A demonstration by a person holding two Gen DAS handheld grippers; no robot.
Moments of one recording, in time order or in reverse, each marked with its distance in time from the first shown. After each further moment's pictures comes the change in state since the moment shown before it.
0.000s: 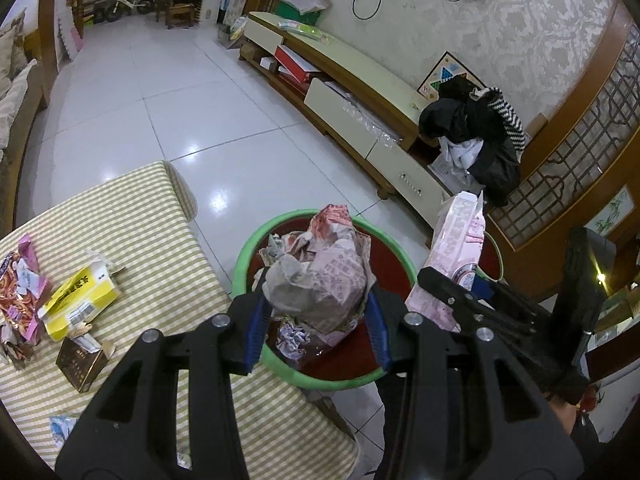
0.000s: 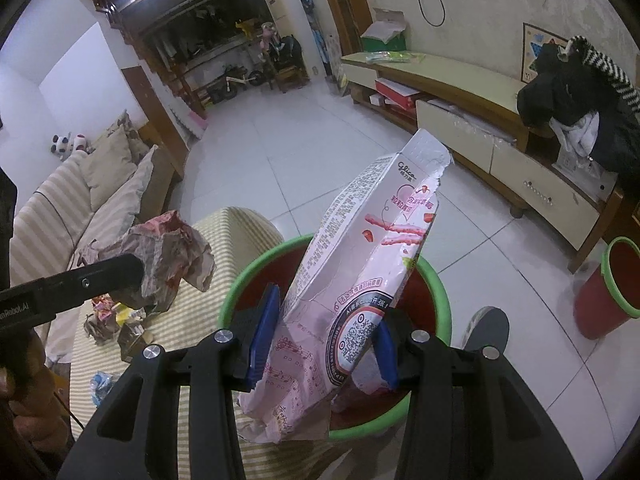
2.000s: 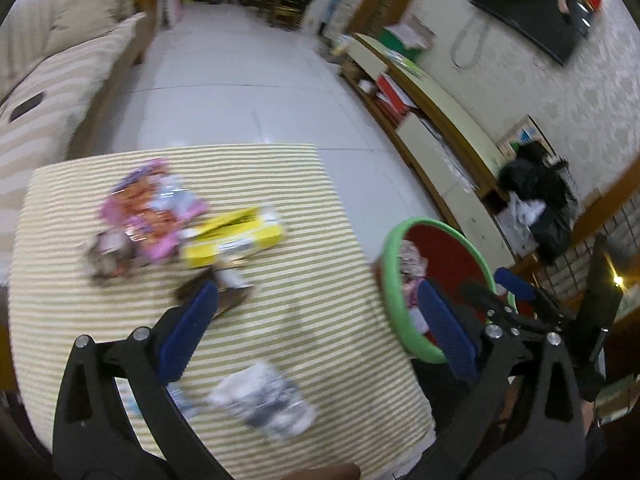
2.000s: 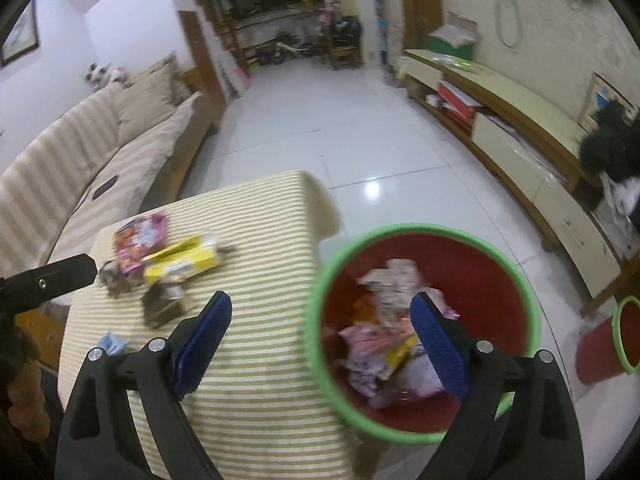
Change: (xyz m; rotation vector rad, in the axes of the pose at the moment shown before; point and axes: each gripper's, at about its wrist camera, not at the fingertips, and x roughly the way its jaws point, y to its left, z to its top) left arm -0.094 0.130 -0.064 -0.285 -0.101 0.201; right arm 0.027 0.144 -0.020 -0.252 0.078 0.063
